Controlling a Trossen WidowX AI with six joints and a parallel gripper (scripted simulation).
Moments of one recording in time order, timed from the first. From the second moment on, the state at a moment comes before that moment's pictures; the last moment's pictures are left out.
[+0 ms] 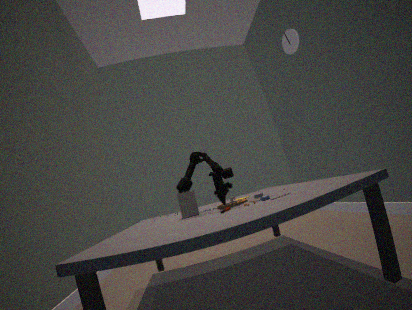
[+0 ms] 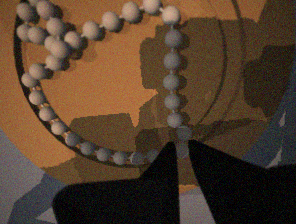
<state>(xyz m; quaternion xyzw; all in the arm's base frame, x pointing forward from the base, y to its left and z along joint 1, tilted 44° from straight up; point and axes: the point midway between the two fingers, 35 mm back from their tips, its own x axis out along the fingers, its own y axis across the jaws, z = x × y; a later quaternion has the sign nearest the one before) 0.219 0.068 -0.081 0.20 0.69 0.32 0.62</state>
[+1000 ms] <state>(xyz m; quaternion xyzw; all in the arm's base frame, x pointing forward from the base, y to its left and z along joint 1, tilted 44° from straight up) 0.217 0.065 -0.077 0.21 0.69 0.32 0.62</state>
